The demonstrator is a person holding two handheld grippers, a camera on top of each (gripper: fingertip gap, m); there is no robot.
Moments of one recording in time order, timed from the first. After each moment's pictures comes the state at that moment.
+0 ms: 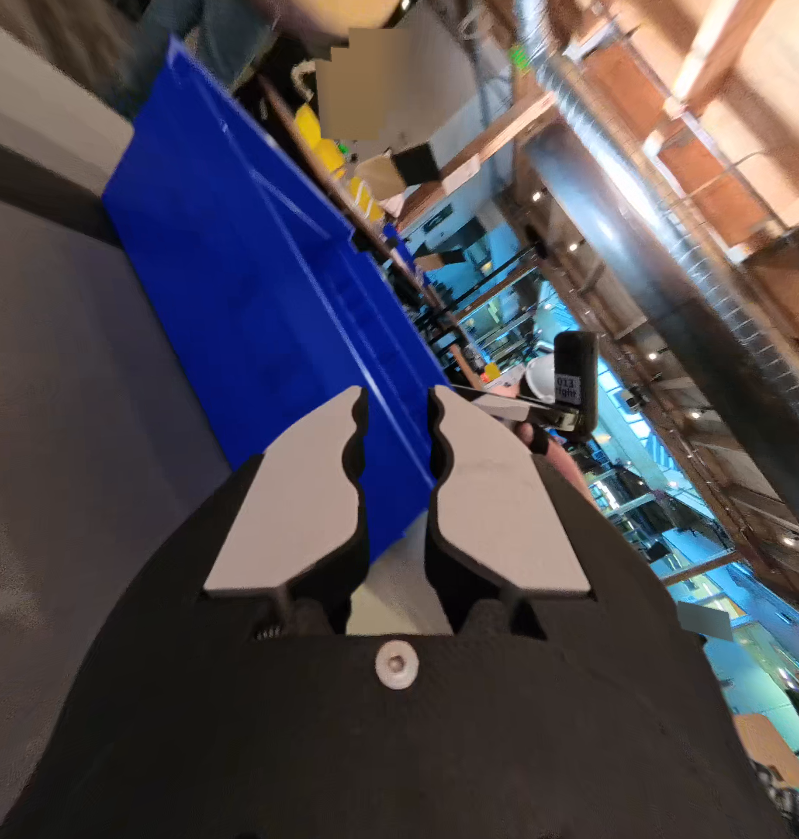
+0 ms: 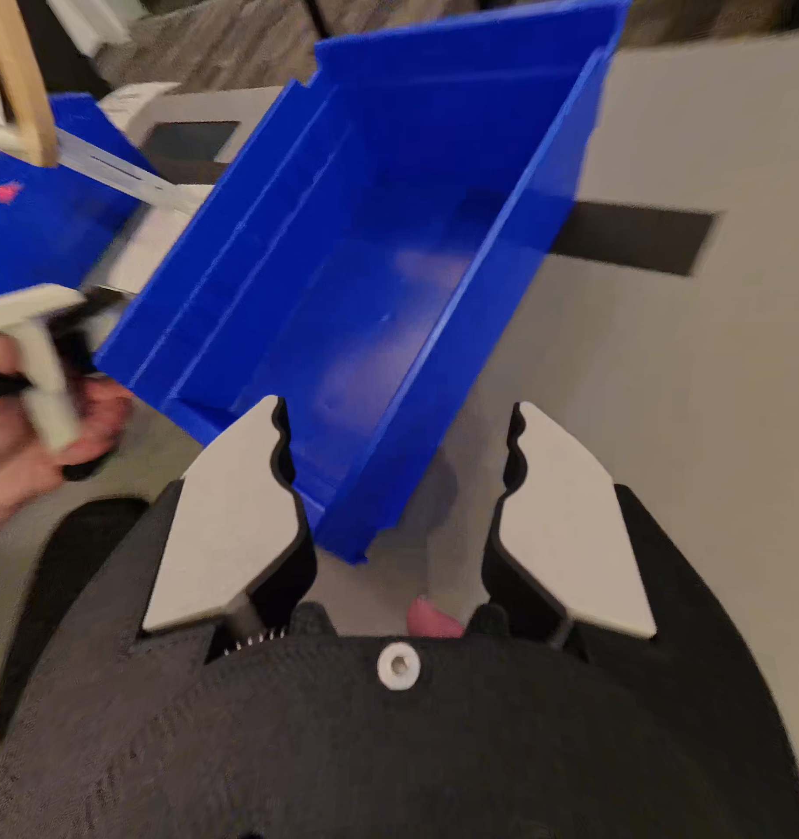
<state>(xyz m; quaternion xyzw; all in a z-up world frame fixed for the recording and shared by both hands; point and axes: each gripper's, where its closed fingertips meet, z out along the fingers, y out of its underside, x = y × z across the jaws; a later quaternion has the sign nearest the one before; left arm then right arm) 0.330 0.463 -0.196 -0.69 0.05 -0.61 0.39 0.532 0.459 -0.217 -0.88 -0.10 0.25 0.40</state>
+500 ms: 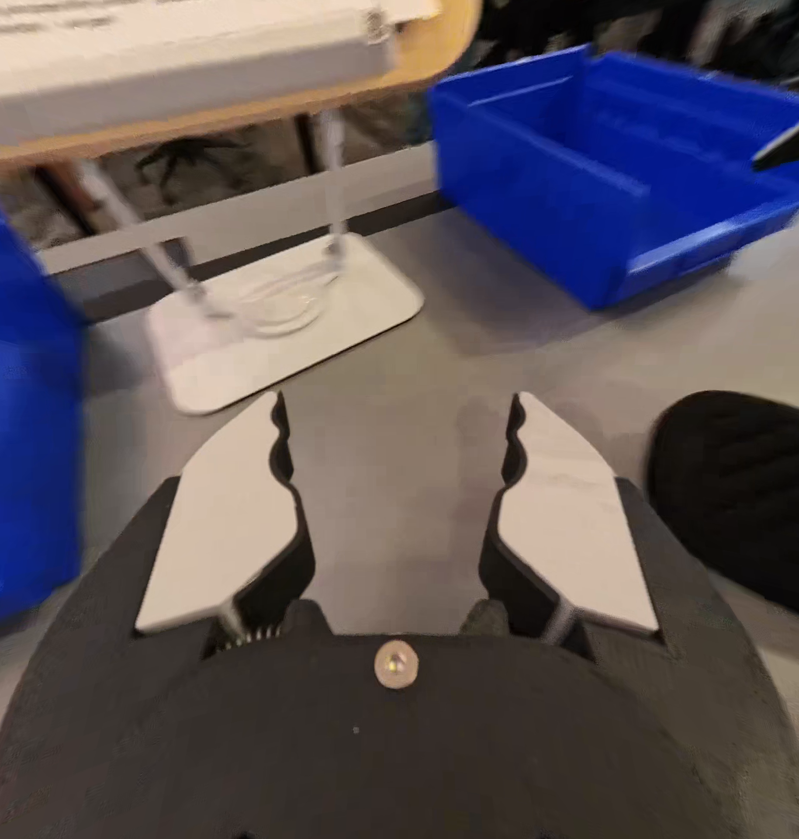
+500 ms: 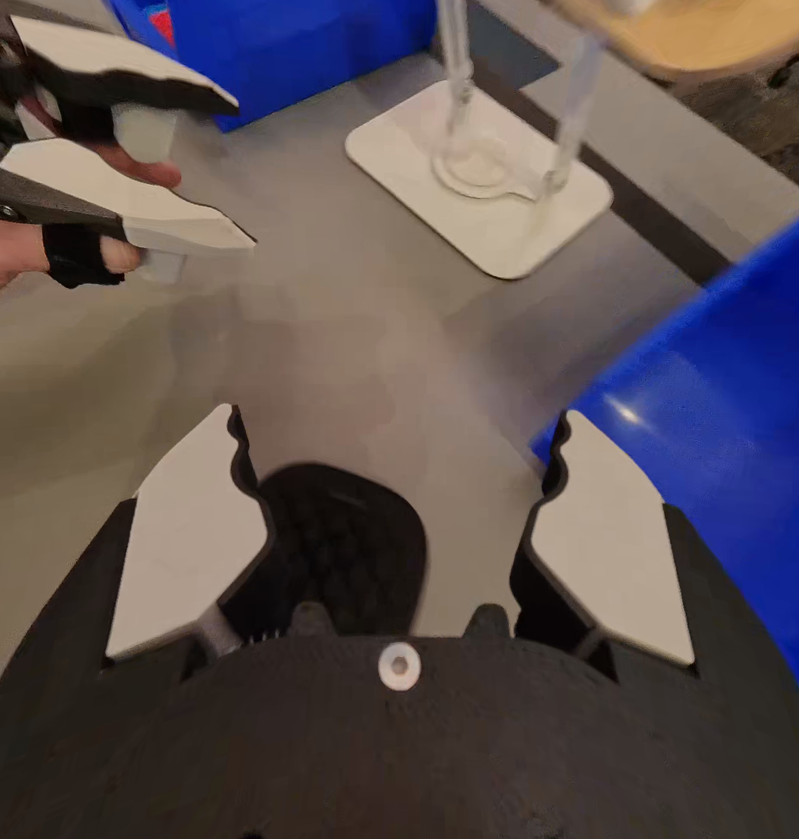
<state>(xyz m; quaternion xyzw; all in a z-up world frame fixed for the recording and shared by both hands) 0.115 0.390 -0.214 -0.79 0.26 -0.14 0.53 0.264 0.346 -0.197 -0.83 -0.35 0.15 0.41</state>
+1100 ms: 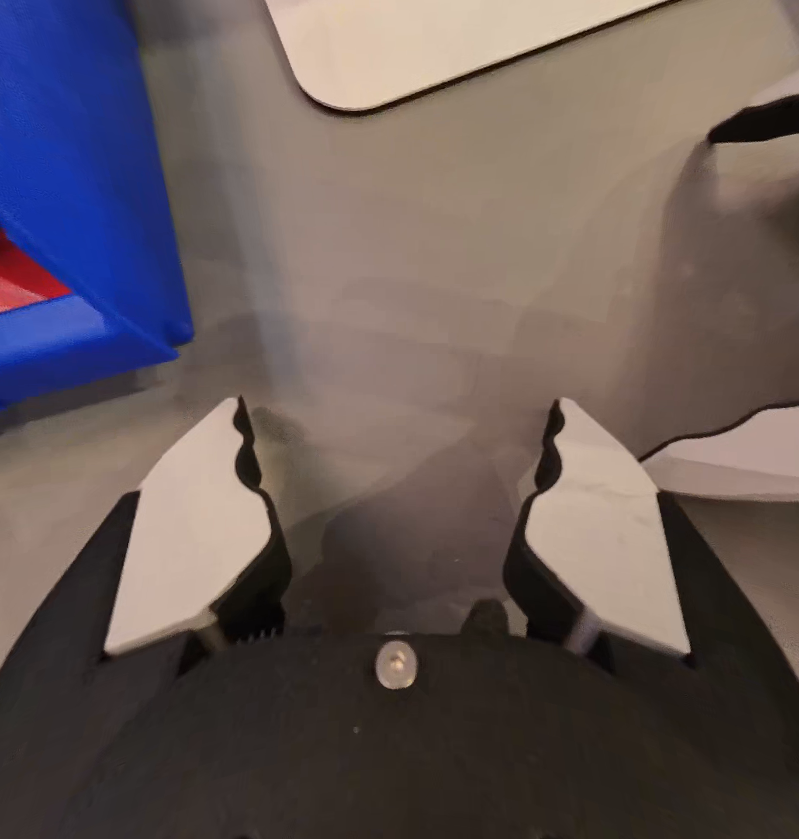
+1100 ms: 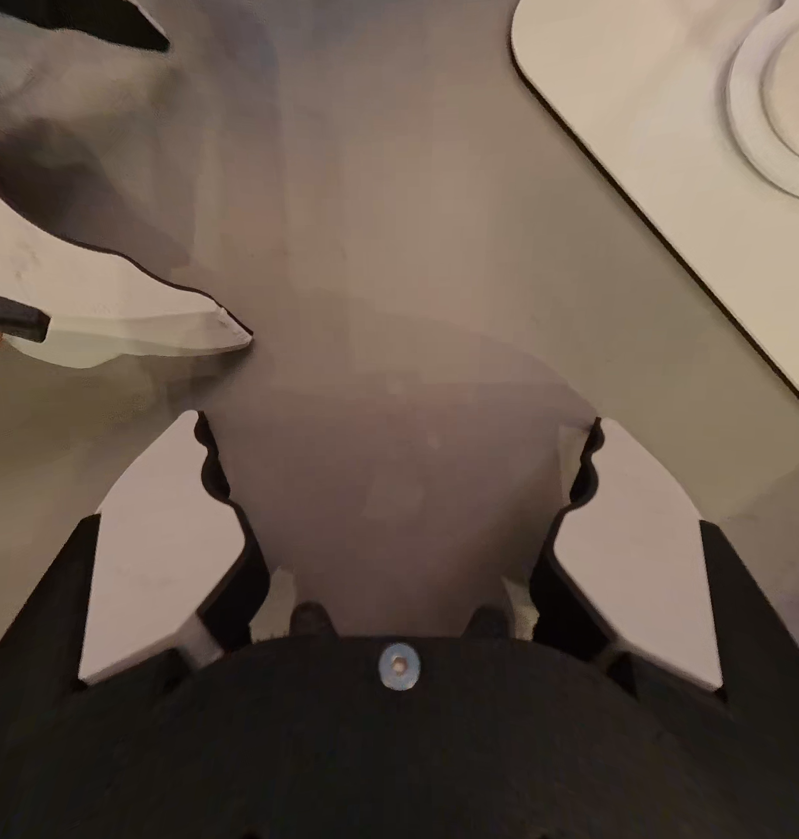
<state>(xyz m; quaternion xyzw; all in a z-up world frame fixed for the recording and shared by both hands) -0.003 0.402 -0.316 -0.91 0.20 -0.06 0.35 0.100 0.401 -0.323 -0.86 -0.40 0.13 0.29</state>
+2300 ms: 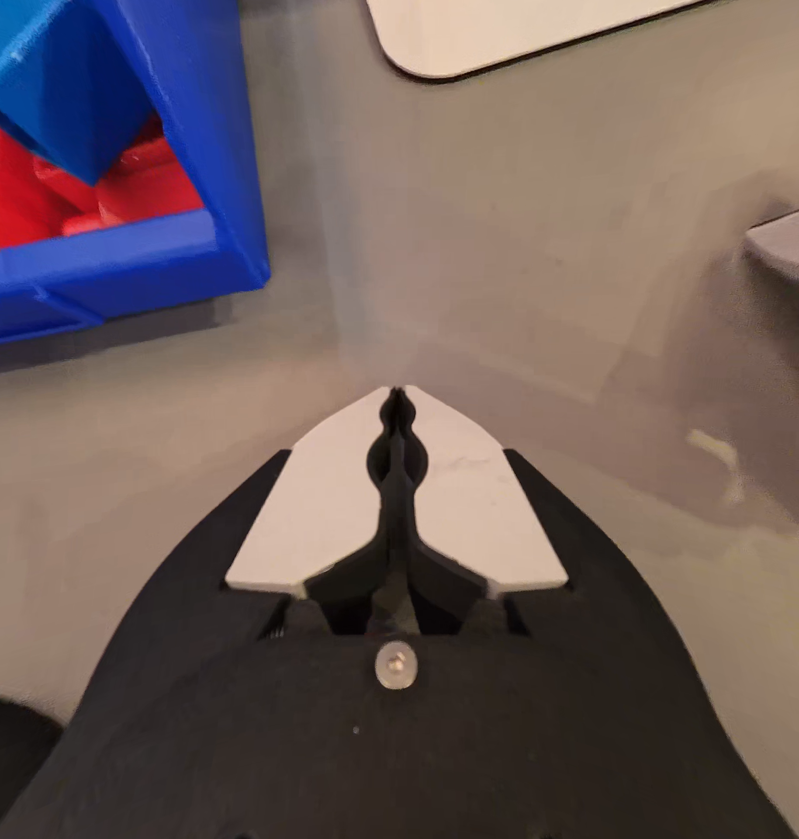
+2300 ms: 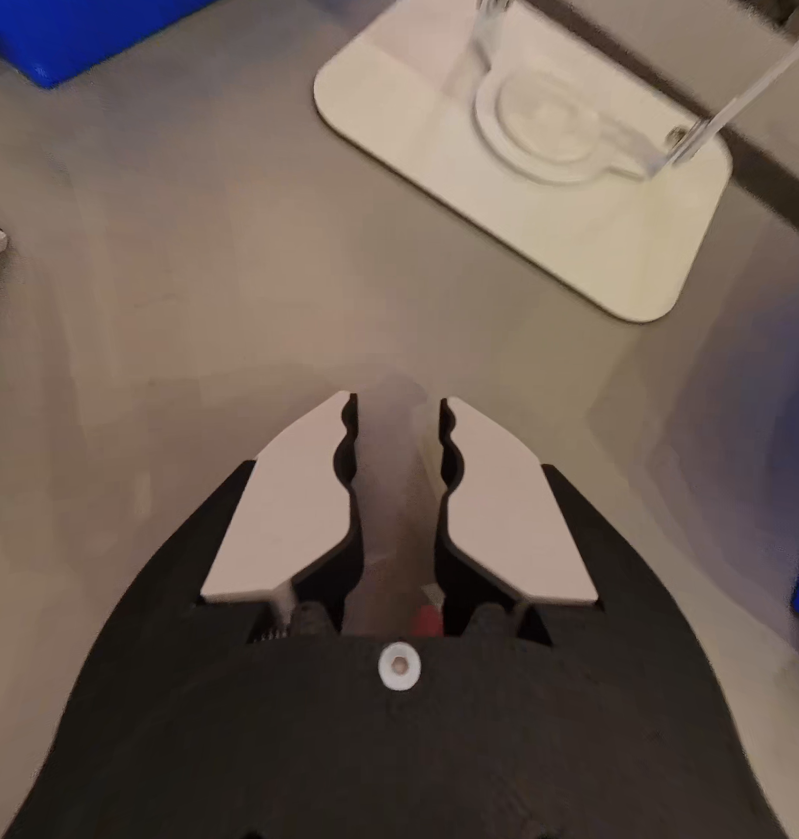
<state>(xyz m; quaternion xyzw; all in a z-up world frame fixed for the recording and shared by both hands) -0.033 0.390 -0.311 -0.92 0.16 -0.03 0.36 0.135 0.415 -0.301 -0.88 -0.26 0.02 0.41</state>
